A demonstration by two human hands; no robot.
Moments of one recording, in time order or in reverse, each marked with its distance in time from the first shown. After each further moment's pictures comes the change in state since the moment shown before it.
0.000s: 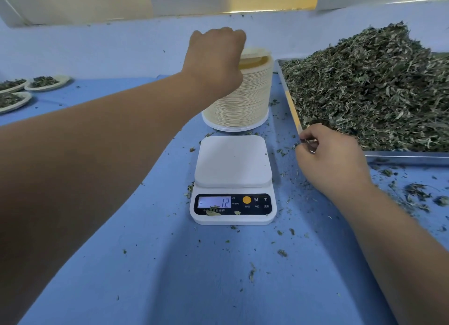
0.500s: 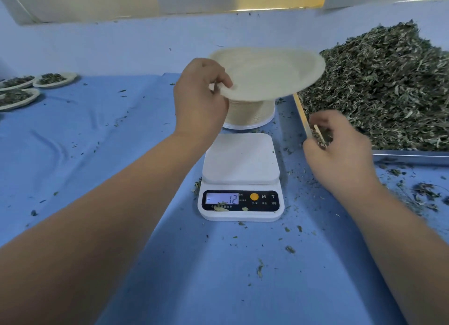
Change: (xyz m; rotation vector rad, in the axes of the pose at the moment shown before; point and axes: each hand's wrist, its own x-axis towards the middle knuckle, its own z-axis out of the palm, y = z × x) left_hand -0.089 0.003 0.017 -0.769 0.415 -0.366; right_hand 0.001 0.005 0.007 0.221 0.100 -0.046
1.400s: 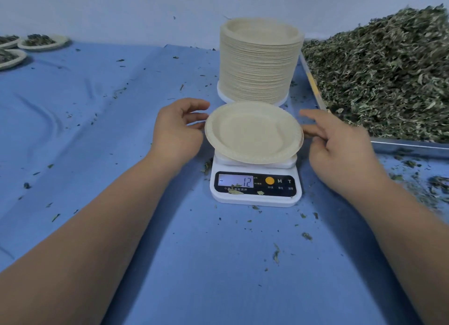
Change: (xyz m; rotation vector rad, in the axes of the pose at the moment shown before) left_hand -0.064 -0.061 -0.046 -0.223 -0.208 -0.558; right_hand -0.010 0.002 0.020 -0.030 -0.194 -0.160
